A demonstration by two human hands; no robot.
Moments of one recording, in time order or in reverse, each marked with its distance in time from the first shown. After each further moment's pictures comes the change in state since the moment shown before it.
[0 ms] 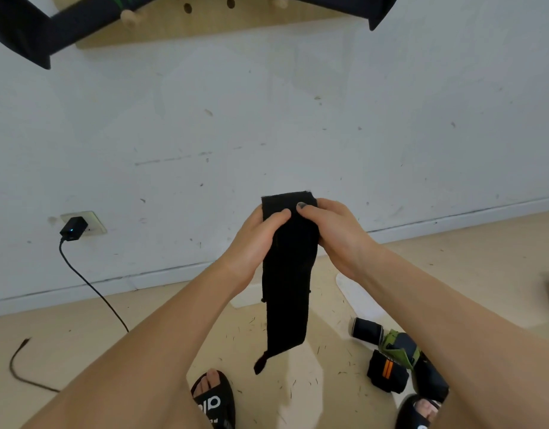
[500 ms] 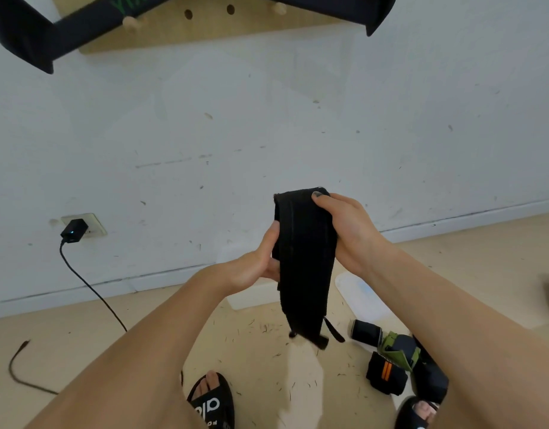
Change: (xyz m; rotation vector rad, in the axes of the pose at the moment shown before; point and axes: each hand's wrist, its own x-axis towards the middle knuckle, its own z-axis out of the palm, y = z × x) left_hand 0.004 -0.025 -0.020 0.530 -0.422 -0.343; right_hand -0.004 -0.015 -0.010 0.209 0.076 0.064
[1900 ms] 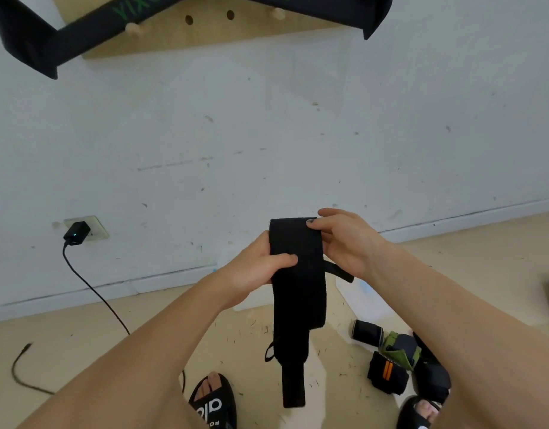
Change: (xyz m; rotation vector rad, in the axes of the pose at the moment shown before) left_hand -0.019 0.016 0.016 -0.384 0.188 0.252; right_hand 0.003 0.009 -0.007 0.053 0.035 0.146
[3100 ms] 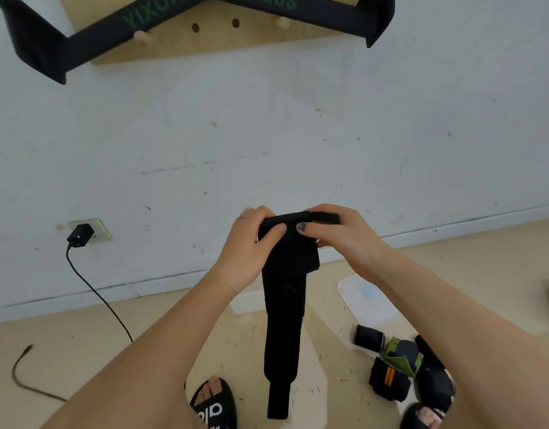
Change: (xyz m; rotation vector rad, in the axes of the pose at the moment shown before) left_hand 0.007 0.007 -0.014 0.380 0.414 0.350; right_hand -0.006 -0.004 -0.006 -0.577 -0.141 -0.369
